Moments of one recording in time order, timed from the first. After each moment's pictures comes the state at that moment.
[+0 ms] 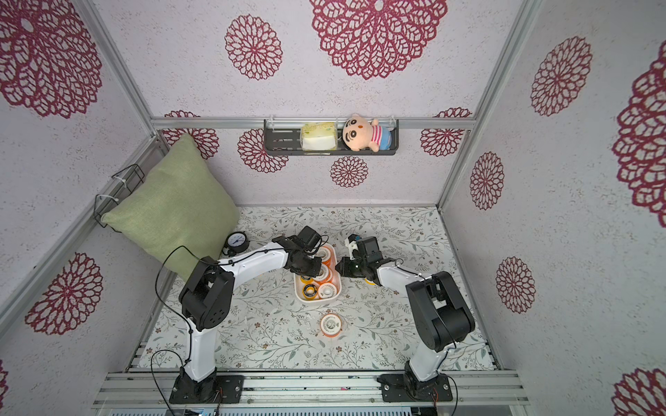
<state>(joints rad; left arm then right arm) -0.66 2.06 1.56 -0.68 0.05 -0.45 0.42 1.69 0.93 -0.06 -0.41 0.45</state>
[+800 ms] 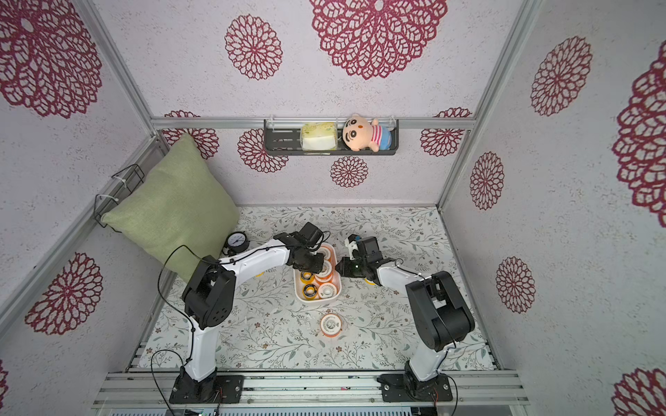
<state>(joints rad) -0.67 2.08 1.62 -0.69 0.06 -0.45 0.42 1.69 0.93 -0.06 -0.41 0.45</state>
